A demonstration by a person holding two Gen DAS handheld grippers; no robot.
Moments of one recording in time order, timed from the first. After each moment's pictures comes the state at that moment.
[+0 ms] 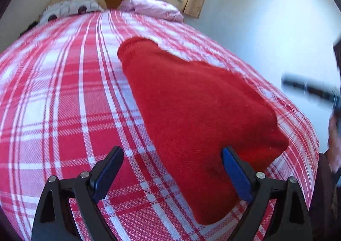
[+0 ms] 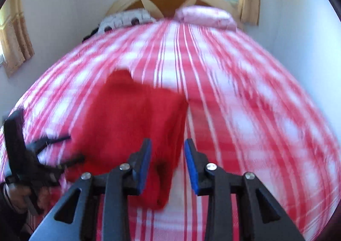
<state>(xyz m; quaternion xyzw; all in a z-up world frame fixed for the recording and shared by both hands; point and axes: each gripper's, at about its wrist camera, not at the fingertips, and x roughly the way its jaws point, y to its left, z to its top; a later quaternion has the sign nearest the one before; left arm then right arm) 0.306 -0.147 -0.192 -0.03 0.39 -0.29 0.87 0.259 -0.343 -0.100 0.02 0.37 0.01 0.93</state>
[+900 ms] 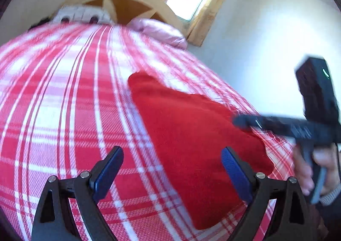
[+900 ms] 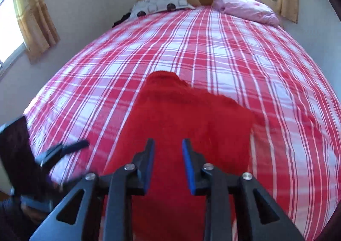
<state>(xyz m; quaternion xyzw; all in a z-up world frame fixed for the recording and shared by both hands) 0.298 -0.115 -0.171 -0.11 0.31 -0.30 0.90 0.308 -0.287 -0.126 0.03 0.42 0.13 0.90</state>
